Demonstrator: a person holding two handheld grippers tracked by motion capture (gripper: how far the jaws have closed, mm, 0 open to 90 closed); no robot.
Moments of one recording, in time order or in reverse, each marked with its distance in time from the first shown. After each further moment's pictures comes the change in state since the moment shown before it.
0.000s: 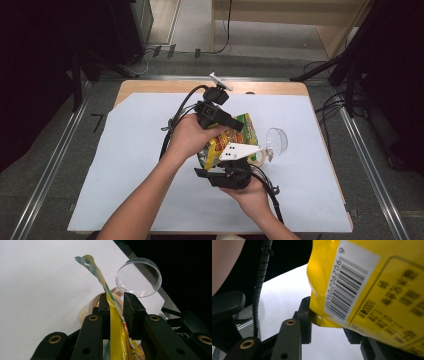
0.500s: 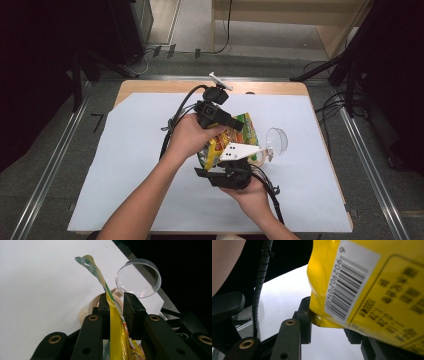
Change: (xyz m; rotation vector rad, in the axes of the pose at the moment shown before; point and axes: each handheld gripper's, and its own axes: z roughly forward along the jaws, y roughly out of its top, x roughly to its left) left arm 0.000 0.000 0.001 0.008 0.005 0.002; right arm 0.000 0.000 0.000 -0.006 -0.001 0.002
